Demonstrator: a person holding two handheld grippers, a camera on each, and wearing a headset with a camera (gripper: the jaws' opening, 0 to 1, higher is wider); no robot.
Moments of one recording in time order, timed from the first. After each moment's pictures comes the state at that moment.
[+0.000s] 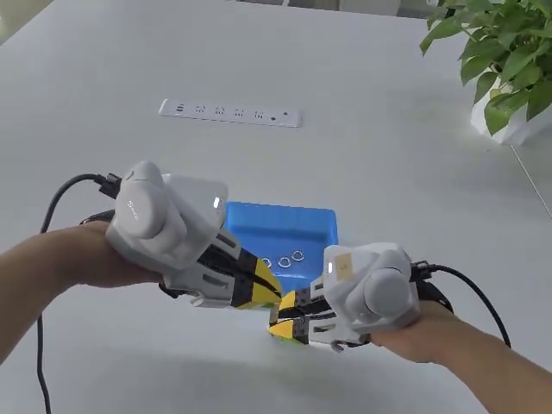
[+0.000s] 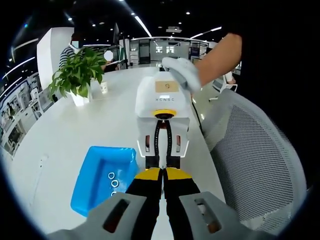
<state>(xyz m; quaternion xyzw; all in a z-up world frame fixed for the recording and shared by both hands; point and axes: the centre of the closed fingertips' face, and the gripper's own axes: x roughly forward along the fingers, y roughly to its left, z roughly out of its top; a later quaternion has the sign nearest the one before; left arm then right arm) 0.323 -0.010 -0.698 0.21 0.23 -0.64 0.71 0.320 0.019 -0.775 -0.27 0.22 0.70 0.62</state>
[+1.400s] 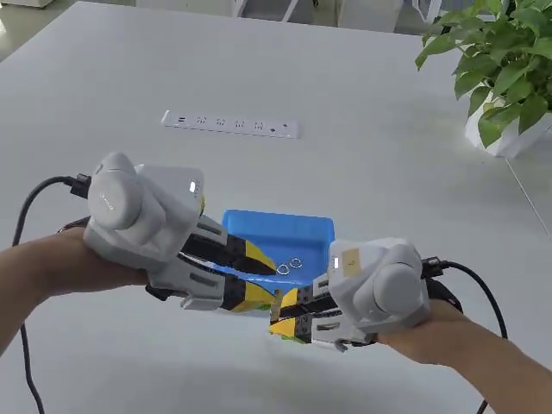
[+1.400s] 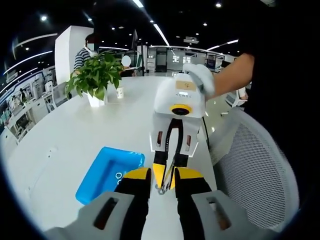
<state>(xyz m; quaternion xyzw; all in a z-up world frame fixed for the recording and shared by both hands) 0.326 0.000 -0.670 0.15 0.22 -0.59 0.76 0.317 0.014 -0.744 -0.28 0.20 0.70 0.62</state>
